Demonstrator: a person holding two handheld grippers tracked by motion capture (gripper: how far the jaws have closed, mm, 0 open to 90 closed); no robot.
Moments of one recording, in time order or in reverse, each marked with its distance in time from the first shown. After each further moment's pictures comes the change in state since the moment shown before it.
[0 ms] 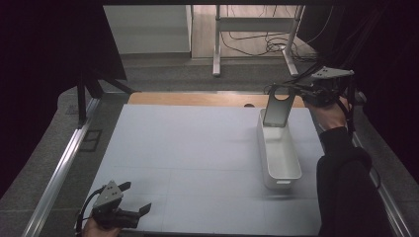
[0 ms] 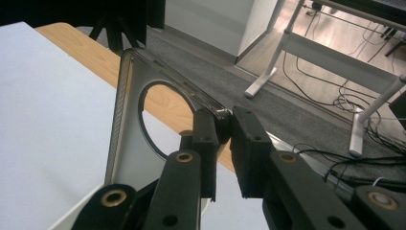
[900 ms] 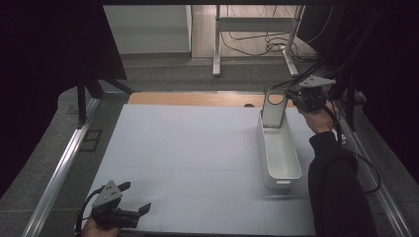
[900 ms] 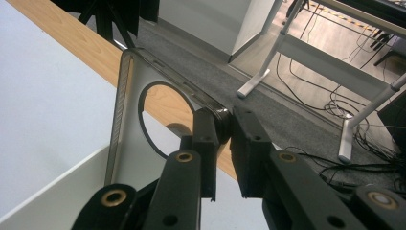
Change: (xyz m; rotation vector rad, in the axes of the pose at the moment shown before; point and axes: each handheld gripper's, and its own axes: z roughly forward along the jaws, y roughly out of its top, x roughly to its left) left arm 0.001 0.000 -0.001 -0.005 -0.004 -0.011; right arm 0.002 -0.029 0.043 -0.006 -0.024 -0.069
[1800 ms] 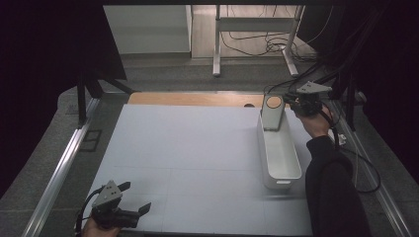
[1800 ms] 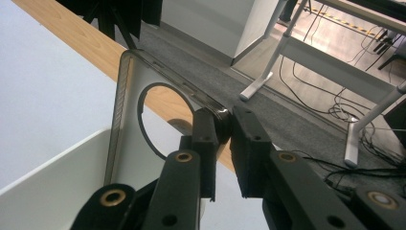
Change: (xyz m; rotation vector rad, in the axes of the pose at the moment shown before) left arm 0.000 0.000 0.000 0.002 -0.002 -0.003; right arm 0.001 -0.023 0.015 -0.024 0.006 0.005
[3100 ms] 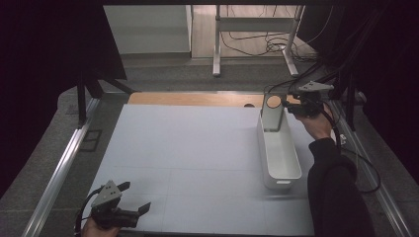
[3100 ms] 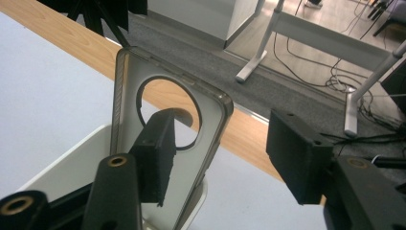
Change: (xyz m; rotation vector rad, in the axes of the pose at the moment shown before) left arm 0.001 0.000 -0.001 -0.007 0.005 -0.009; right arm 0.003 0.004 -0.008 0.071 -0.031 0.107
